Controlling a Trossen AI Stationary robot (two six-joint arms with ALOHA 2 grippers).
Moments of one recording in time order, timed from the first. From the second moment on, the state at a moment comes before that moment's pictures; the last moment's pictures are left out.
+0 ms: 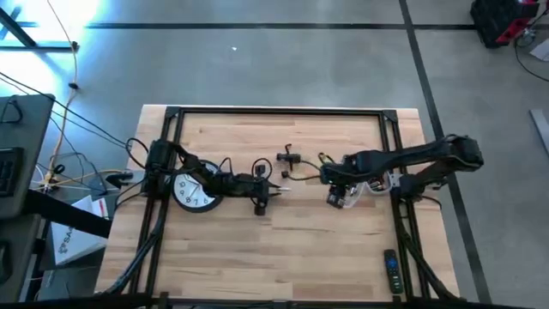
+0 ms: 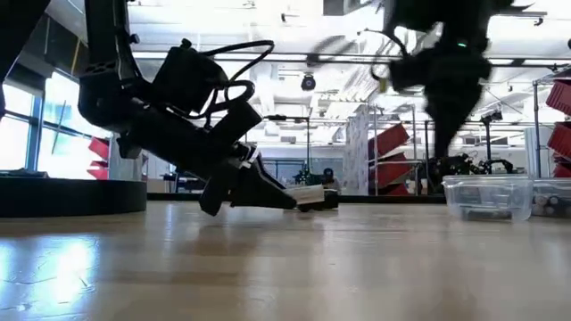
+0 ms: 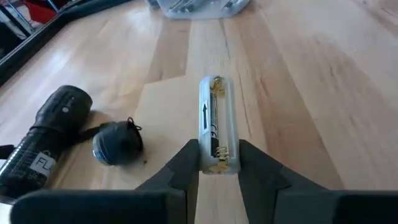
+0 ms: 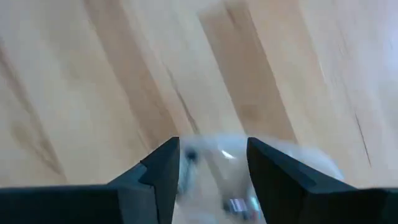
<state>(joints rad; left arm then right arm) -0.04 2.01 0.62 0.96 -0.18 0.24 0.04 1.40 0.92 -0.95 0.14 0.46</state>
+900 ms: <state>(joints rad) -0.04 2.01 0.62 0.95 -0.17 0.22 0.08 1.38 0.76 -0.87 0.07 0.51</state>
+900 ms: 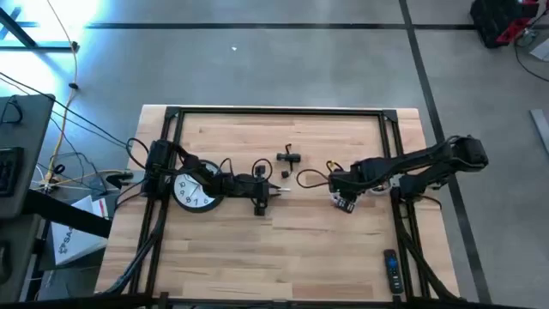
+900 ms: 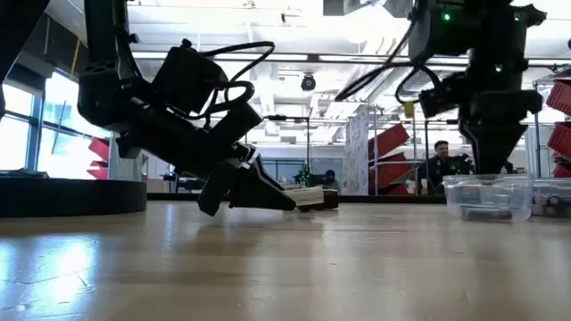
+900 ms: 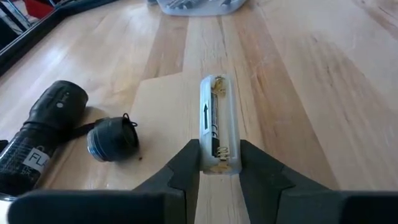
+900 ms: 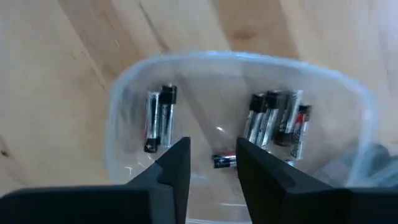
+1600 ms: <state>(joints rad) -0.04 2.01 0.62 0.95 -0.17 0.21 0.08 1.38 0.64 -0.64 0.01 0.39</state>
